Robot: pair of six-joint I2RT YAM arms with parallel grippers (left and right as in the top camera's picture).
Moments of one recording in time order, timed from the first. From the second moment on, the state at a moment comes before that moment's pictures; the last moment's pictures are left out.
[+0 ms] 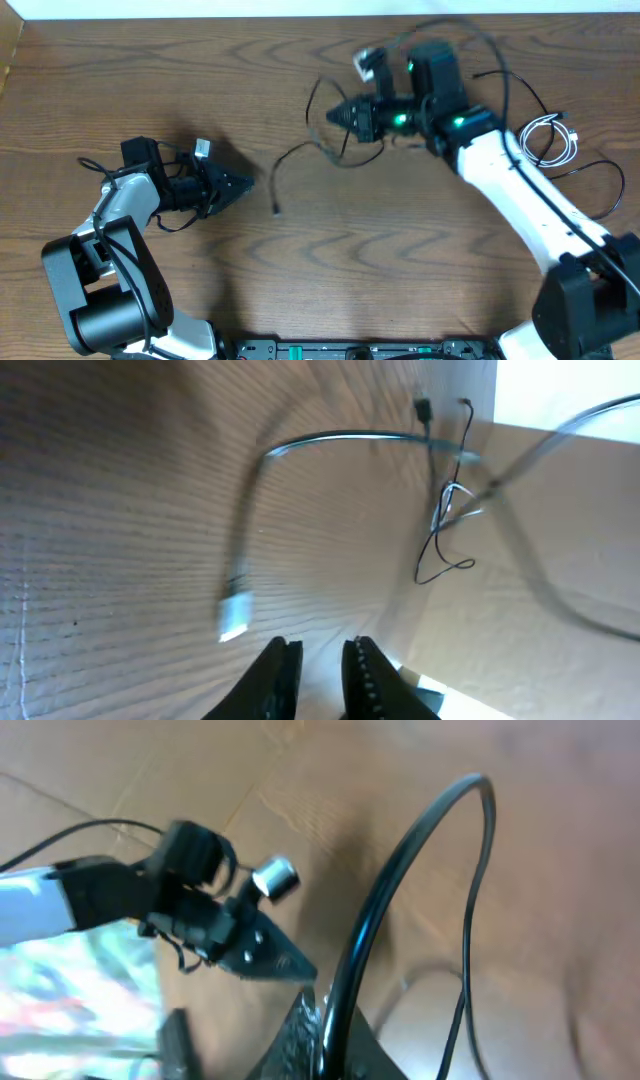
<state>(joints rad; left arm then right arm) 0.33 1.72 0.89 -0.64 1.03 -0.21 0.40 1.70 1.39 -0.27 -0.80 0.28</state>
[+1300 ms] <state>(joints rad) 0.21 1.72 0.89 -0.66 0.80 -0.21 0.02 1.70 1.58 -0.96 -0.04 0.03</state>
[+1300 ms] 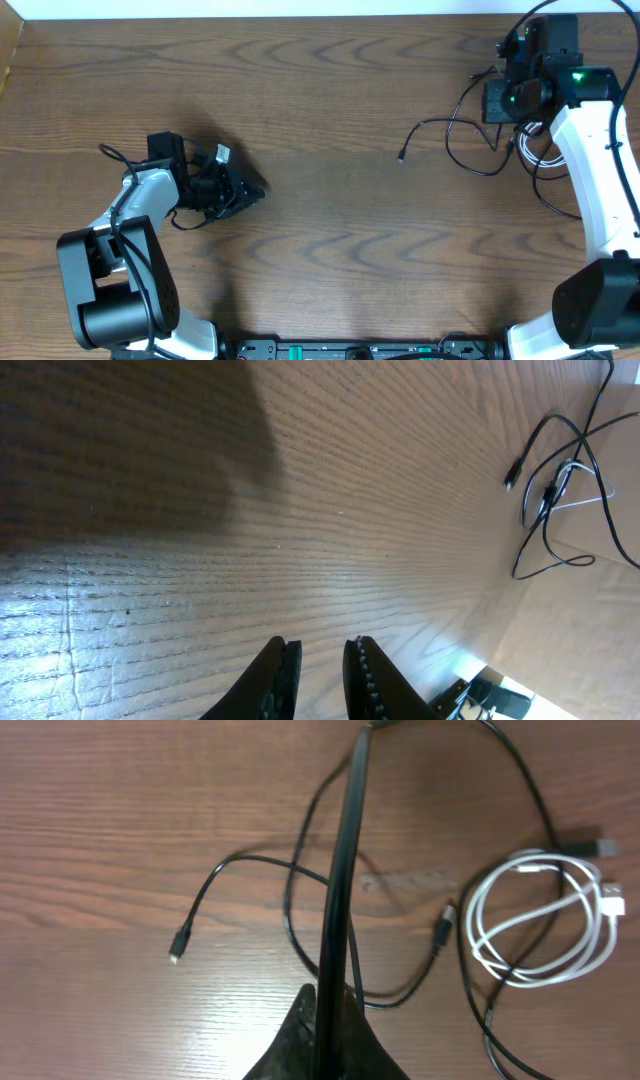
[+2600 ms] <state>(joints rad) -0.09 1.72 0.90 -0.66 0.30 -0.45 0.23 1.96 1.54 -0.88 -0.34 0.04</state>
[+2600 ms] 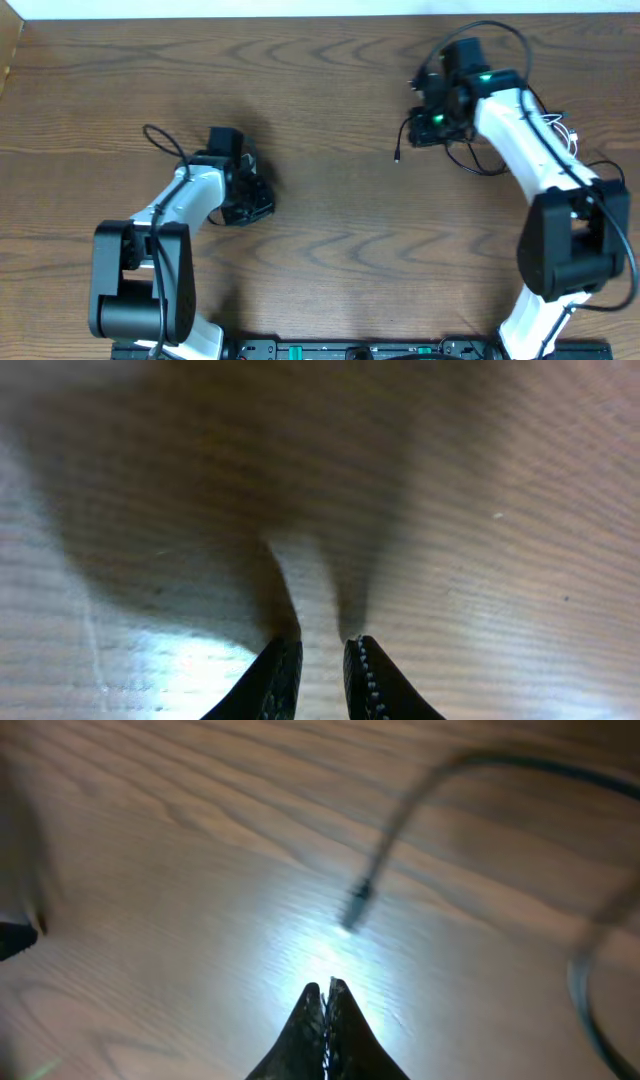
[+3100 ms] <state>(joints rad) -0.13 1.72 0.91 -0.65 0.19 -0.49 0.31 2.16 1.54 -0.83 -0.11 0.05</state>
